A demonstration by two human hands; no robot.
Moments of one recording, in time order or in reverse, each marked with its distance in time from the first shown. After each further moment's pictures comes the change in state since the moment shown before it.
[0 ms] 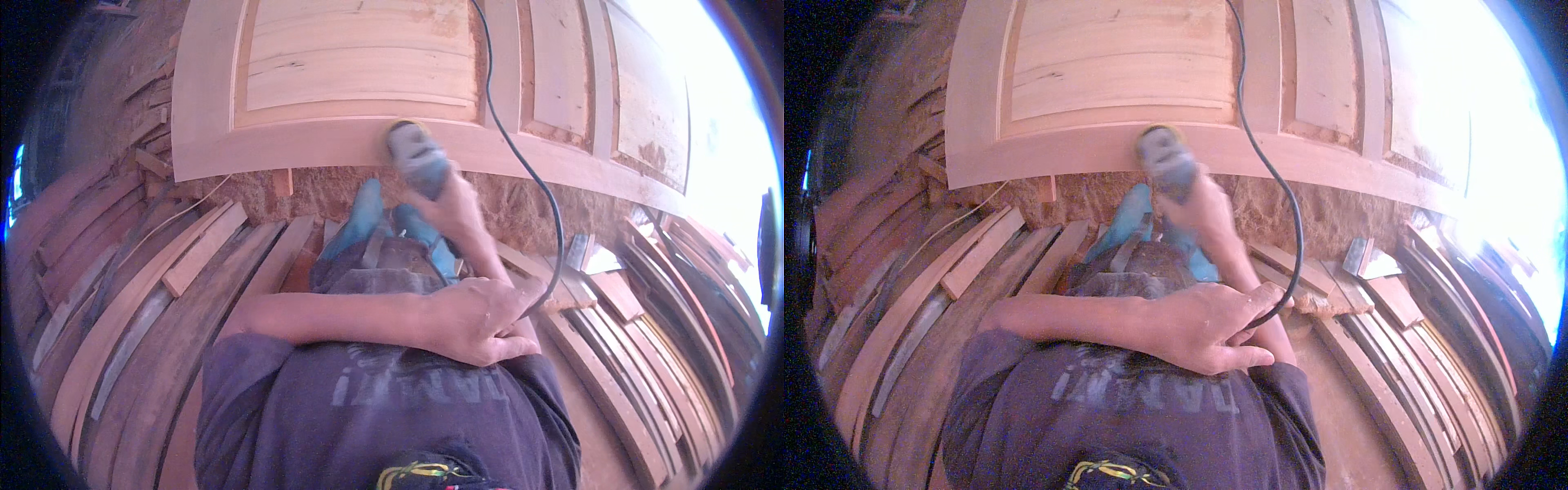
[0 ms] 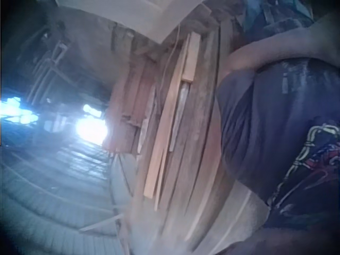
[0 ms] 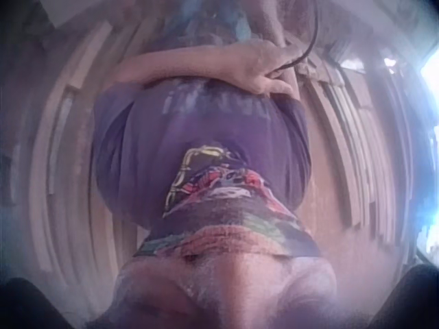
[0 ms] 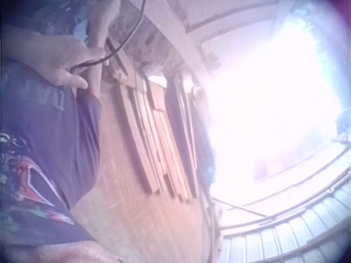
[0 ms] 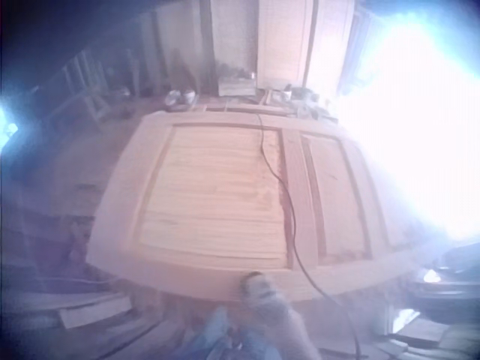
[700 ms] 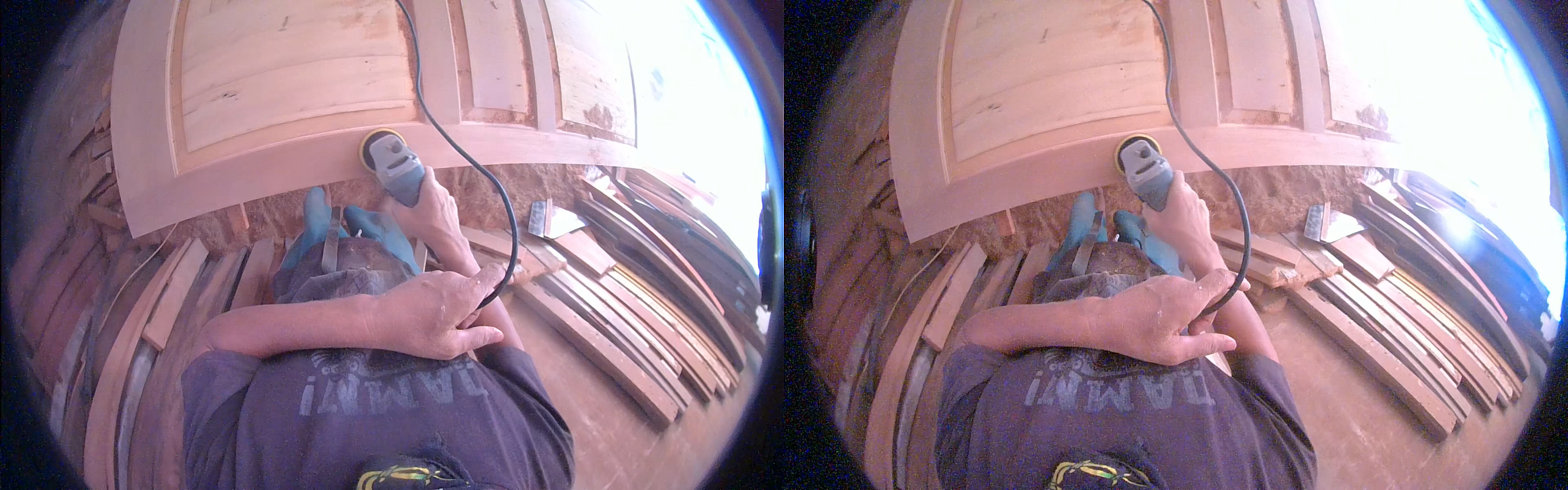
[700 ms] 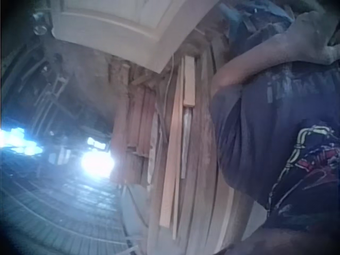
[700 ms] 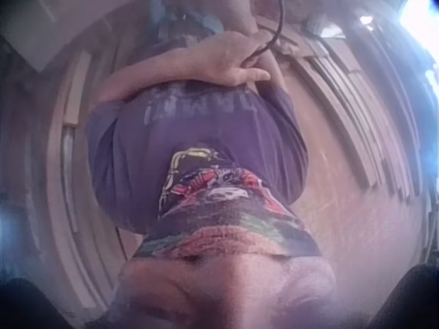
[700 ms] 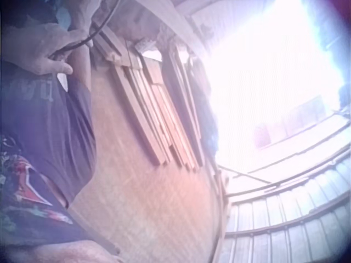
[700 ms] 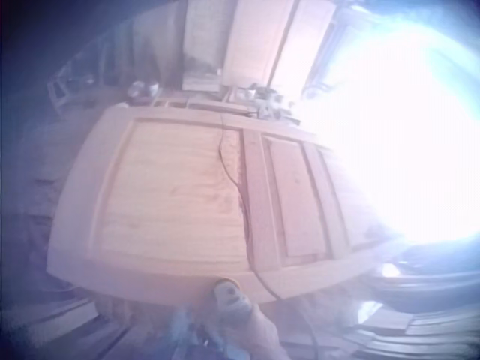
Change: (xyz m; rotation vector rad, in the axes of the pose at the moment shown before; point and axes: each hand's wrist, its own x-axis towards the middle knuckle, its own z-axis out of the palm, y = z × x) left_hand -0.013 0.012 -0.045 -0.030 -0.127 0.010; right_hand -0.011 -0.002 -0.023 -0.116 0.066 0.293
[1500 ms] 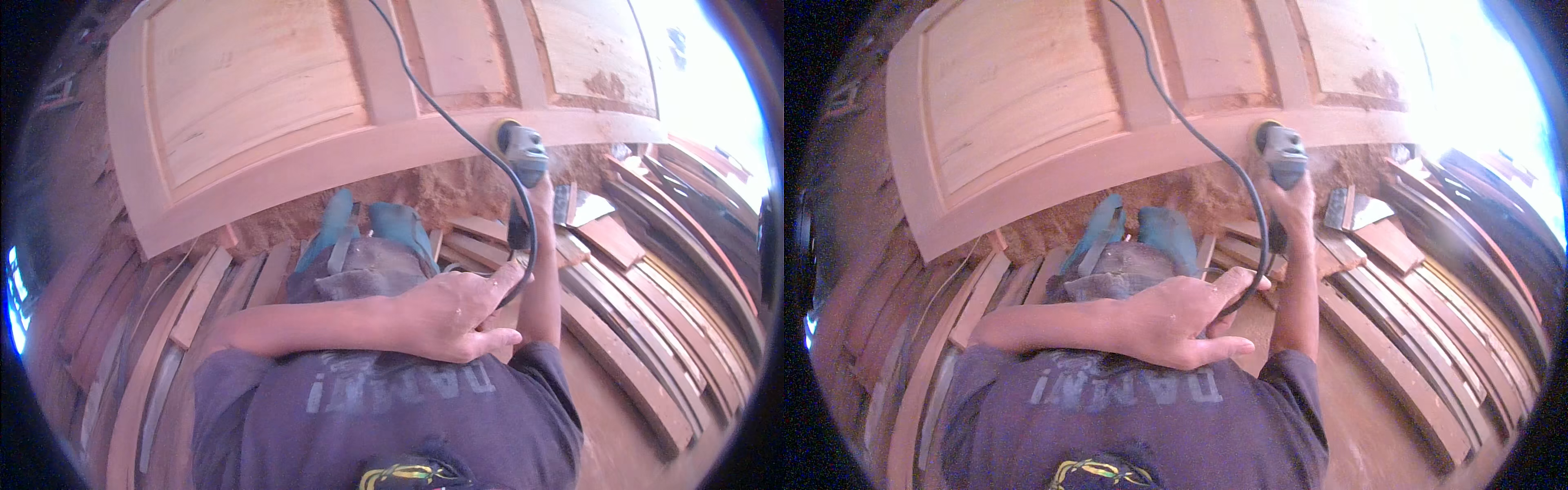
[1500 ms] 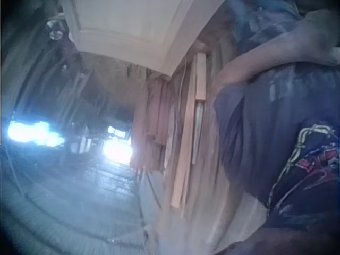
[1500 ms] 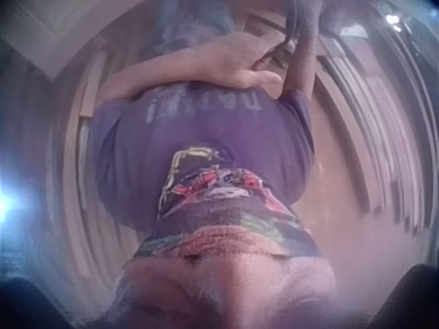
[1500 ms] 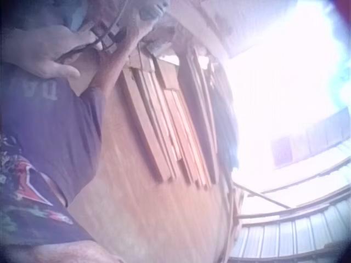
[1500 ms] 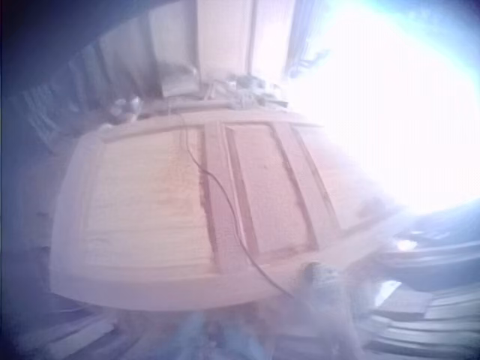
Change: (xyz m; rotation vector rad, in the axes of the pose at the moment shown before) left_hand 0.119 0.007 0.046 0.038 -0.024 -0.084; right_hand 0.041 0.226 -0.150 0.272 0.384 0.213
